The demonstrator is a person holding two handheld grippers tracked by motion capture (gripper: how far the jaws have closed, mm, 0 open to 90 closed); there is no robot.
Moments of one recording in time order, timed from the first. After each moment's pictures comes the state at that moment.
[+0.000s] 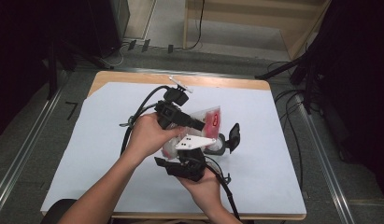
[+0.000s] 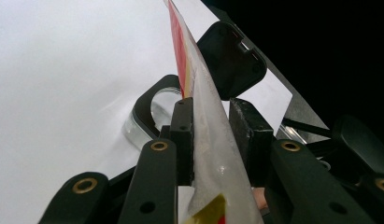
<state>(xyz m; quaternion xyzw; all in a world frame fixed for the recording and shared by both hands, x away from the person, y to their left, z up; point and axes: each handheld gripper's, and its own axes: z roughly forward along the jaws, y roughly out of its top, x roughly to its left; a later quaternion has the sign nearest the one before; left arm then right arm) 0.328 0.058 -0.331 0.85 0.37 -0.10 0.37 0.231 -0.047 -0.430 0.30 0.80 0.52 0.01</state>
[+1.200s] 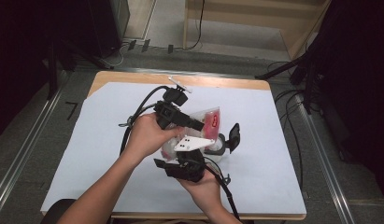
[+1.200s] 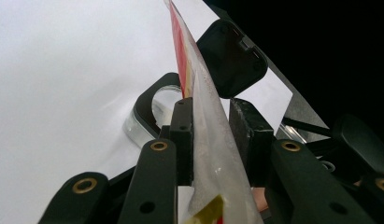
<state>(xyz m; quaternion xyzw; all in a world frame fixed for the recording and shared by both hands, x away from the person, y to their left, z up) 0.328 0.060 -0.332 0.85 0.37 -0.10 0.37 0.229 -0.045 -0.429 0.30 0.81 0.51 0.01</state>
